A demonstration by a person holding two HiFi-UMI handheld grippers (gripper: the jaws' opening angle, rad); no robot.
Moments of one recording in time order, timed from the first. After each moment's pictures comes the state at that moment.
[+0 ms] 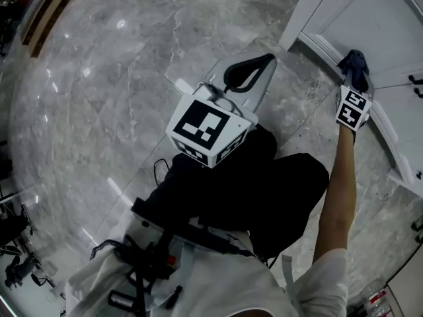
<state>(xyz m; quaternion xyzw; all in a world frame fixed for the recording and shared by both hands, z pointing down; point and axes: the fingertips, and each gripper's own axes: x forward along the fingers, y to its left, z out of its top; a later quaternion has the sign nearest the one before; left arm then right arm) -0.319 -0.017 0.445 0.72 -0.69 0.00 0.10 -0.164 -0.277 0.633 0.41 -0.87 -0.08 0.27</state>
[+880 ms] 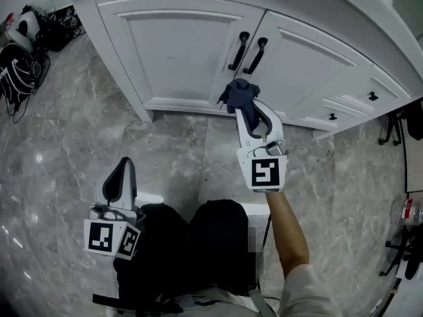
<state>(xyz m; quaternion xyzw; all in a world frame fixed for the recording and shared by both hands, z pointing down) -0.267 -0.037 0.446 0.74 -0.67 0.01 0.11 -0.061 -0.205 0.440 0.42 -0.88 -0.19 0.10</state>
